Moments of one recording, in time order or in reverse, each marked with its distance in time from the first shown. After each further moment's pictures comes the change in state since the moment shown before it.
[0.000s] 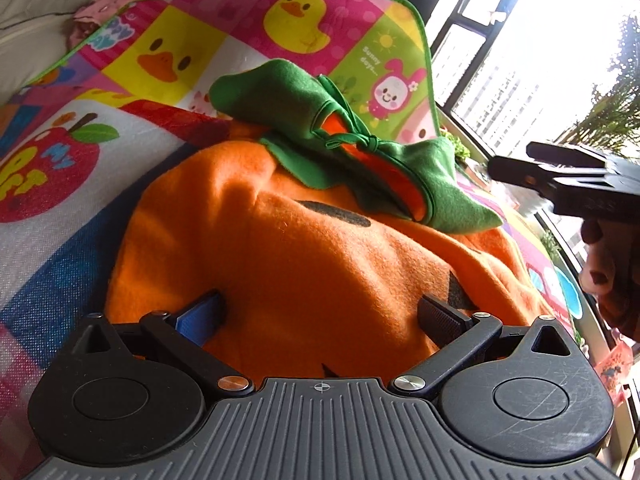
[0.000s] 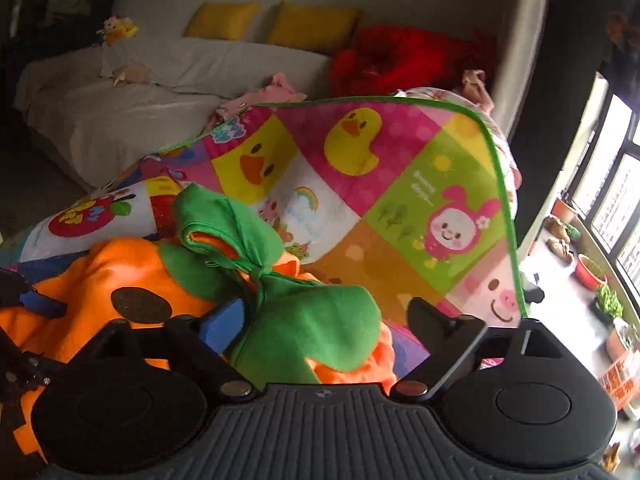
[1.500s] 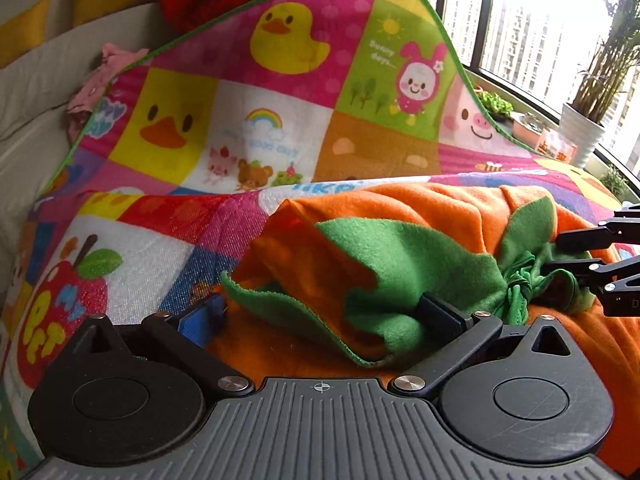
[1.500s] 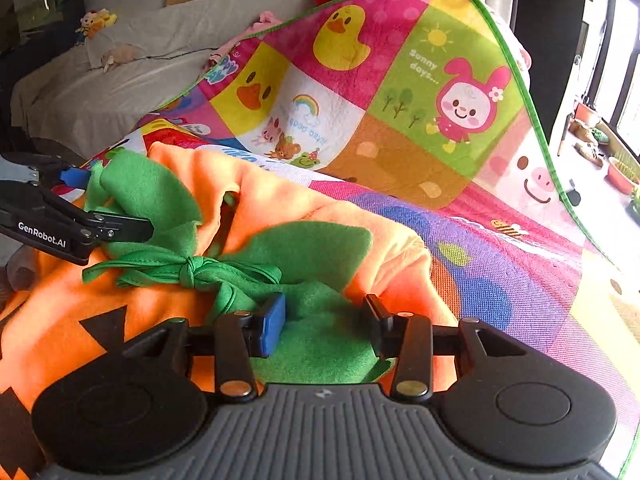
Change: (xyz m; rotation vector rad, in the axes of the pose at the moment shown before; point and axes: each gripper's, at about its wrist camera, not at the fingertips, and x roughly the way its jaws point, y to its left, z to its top) left arm 0.055 -0.020 0.052 0.265 0.006 0.239; right arm 0.001 -0.046 -0.072 0.227 0.133 0.083
